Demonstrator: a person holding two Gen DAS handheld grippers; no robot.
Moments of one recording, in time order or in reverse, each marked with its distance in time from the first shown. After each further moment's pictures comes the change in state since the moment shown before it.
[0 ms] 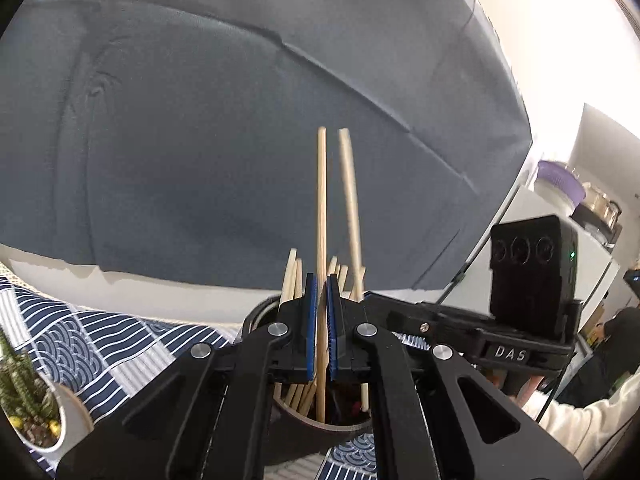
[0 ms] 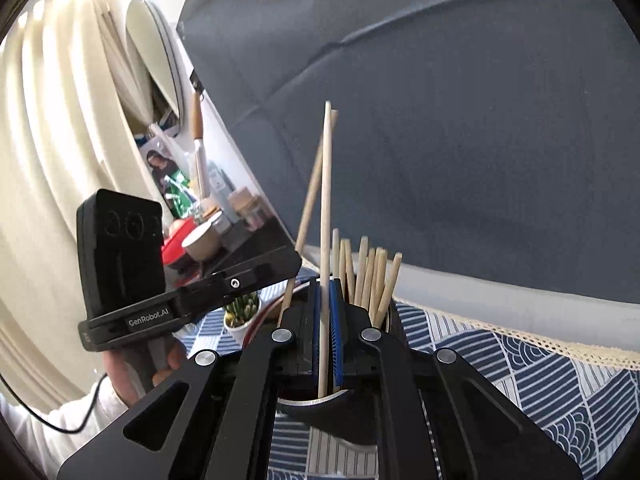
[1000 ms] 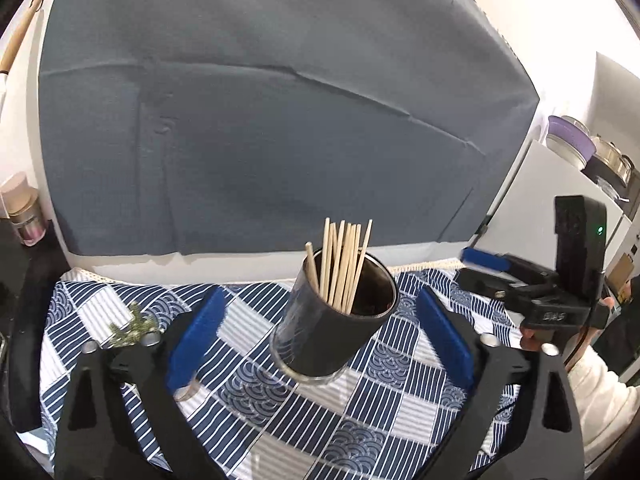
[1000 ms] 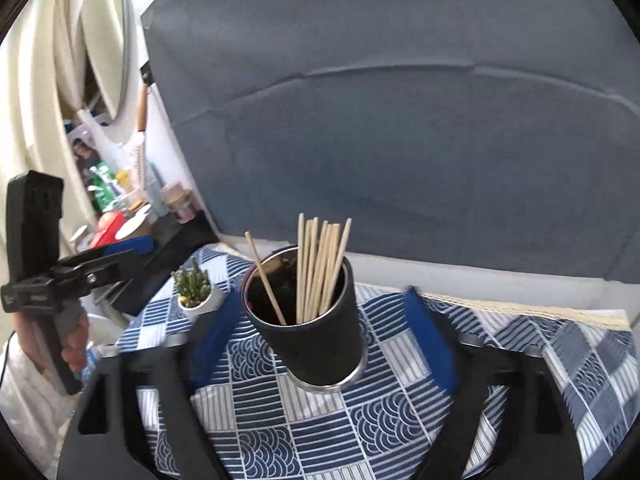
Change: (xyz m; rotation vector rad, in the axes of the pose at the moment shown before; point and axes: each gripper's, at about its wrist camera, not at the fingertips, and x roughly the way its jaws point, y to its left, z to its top) left arm -0.106 -0.009 0.020 0.108 0.145 0.146; right arm -0.074 0.071 -0.017 0.025 -0.030 -0.448
